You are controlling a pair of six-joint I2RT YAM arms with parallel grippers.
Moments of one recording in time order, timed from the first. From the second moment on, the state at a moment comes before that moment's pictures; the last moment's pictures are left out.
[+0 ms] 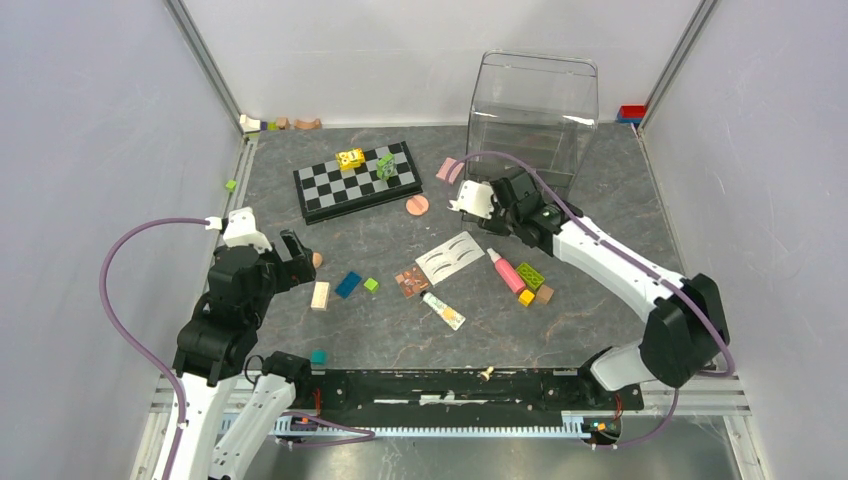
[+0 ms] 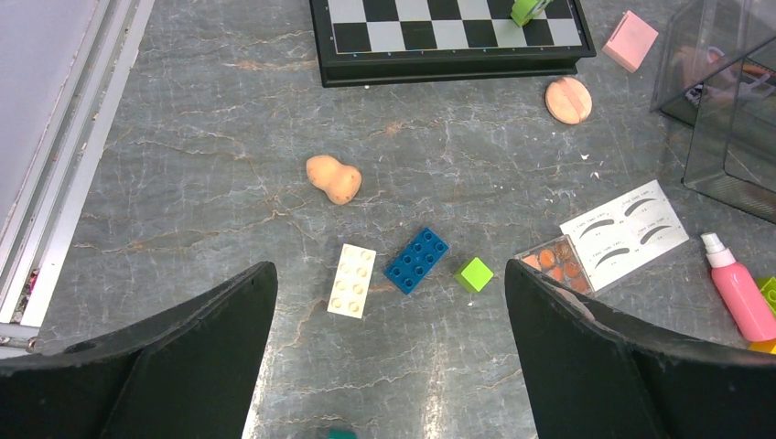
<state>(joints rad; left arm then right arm) -0.25 0.51 0.91 -0.86 -0.29 -0.34 0.60 1.43 1.13 -0.53 0.33 -0.79</state>
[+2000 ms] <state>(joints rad) -0.25 0.52 0.91 -0.86 -0.29 -0.34 0.53 1.80 1.38 -0.53 0.36 -0.98</state>
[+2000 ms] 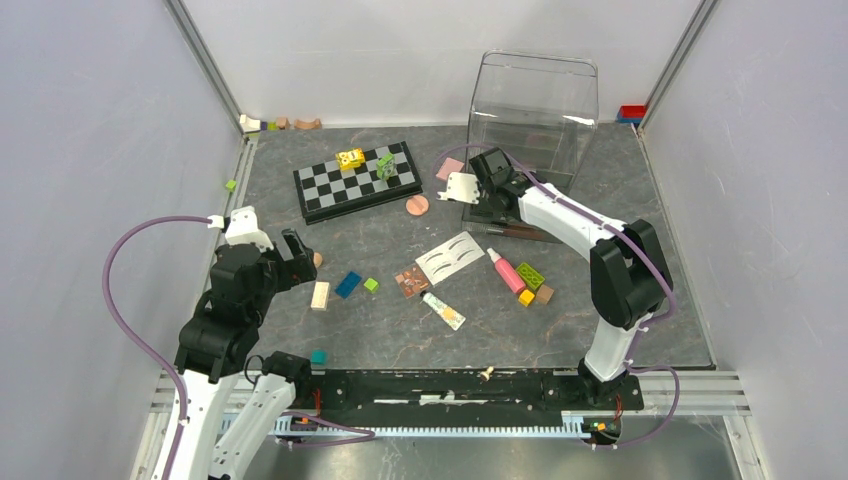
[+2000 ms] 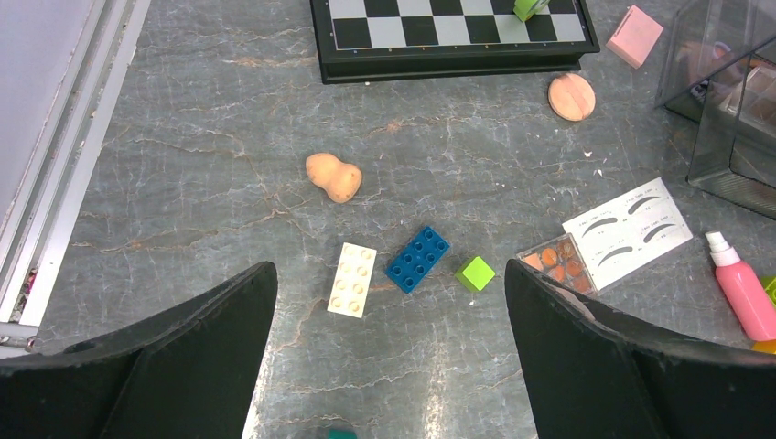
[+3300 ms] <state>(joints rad) -0.25 0.52 0.91 -0.86 -0.29 -0.34 0.57 1.37 1.21 -0.38 -0.06 -0.46</state>
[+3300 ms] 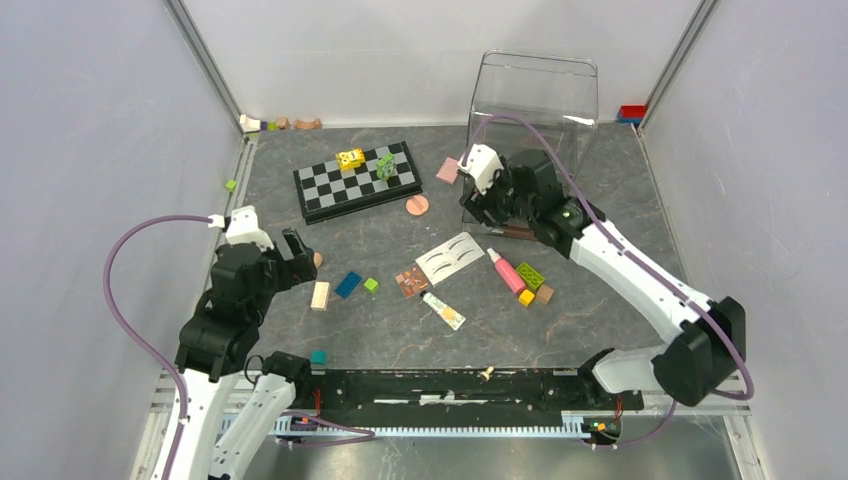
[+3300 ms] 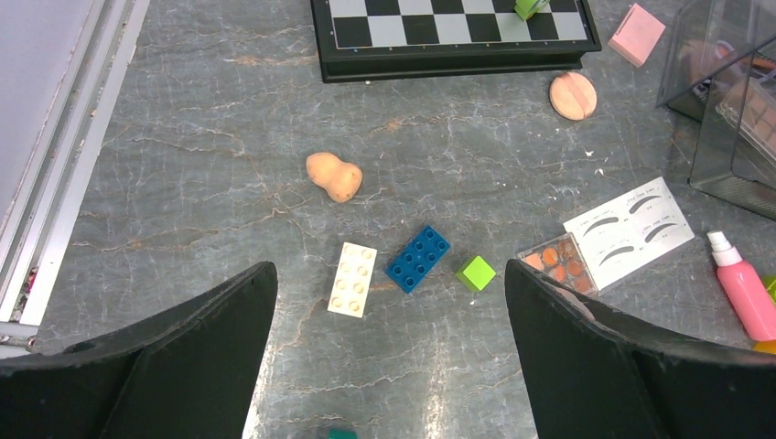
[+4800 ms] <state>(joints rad) -0.25 0.54 0.91 -0.86 -0.29 -0.34 1.05 1.91 1.23 -0.28 0.23 0.39</state>
